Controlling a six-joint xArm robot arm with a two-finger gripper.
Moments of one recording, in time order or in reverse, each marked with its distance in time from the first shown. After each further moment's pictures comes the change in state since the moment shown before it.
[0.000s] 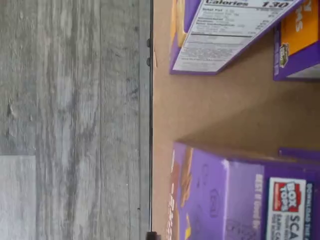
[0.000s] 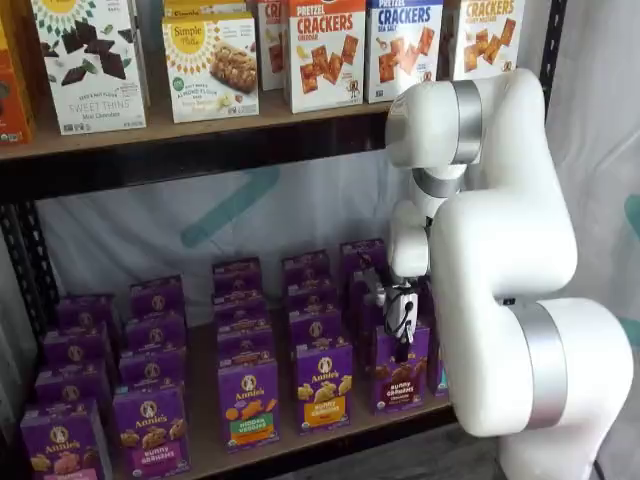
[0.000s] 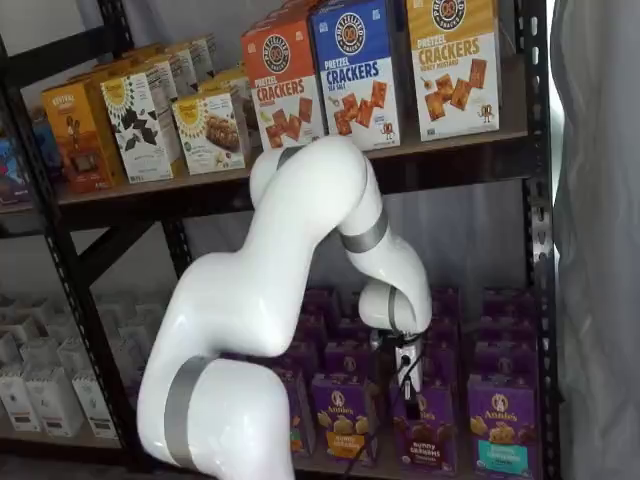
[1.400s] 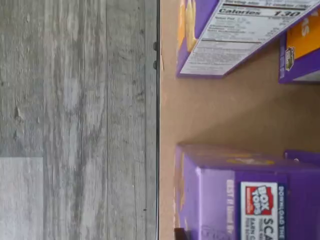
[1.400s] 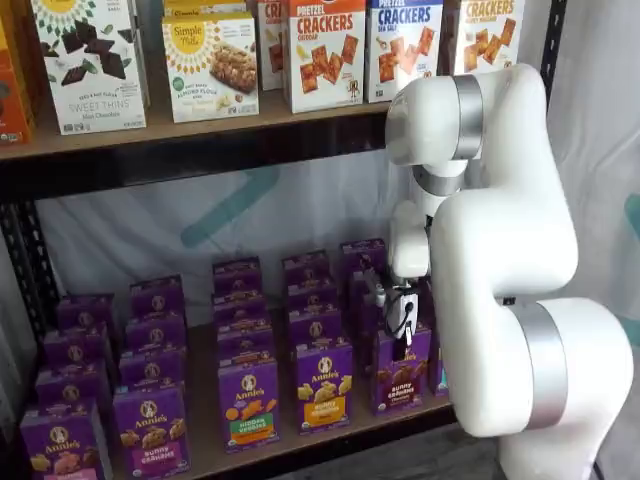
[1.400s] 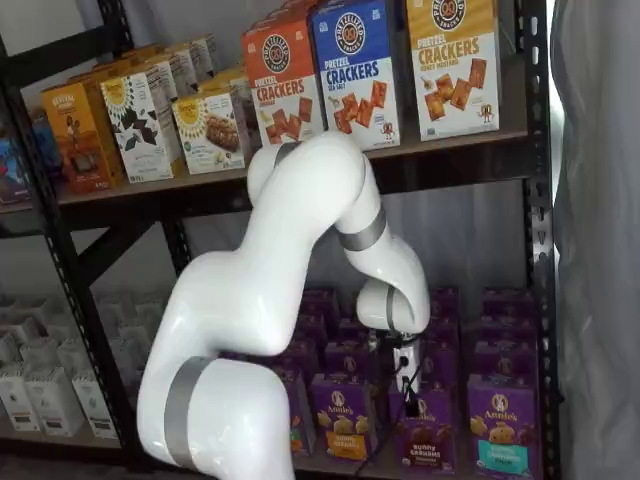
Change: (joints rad) arm 0.003 -0.023 0.039 -0.003 -0.012 0.005
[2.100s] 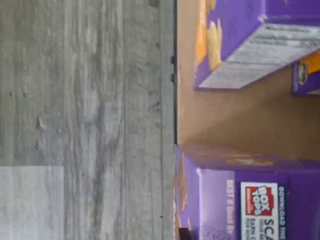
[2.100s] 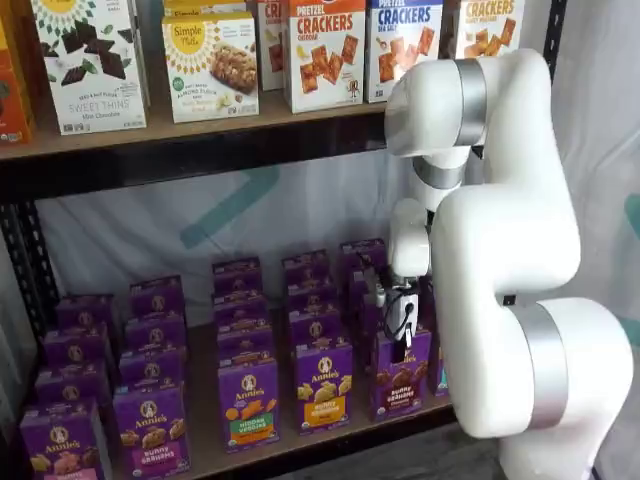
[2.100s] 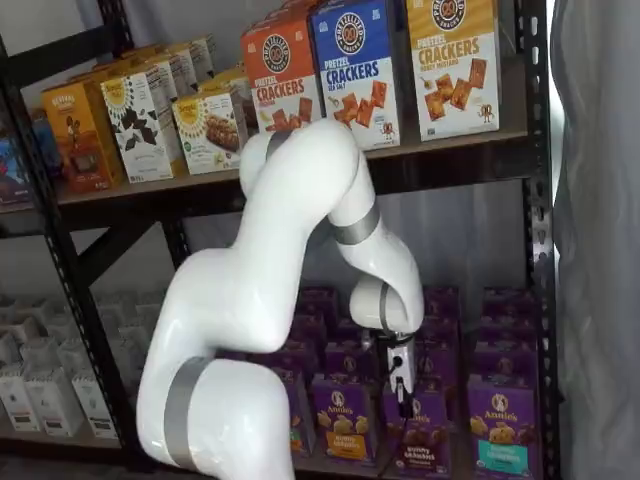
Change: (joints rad) arm 0.014 -0.078 0.112 0.016 -0.026 -0.001
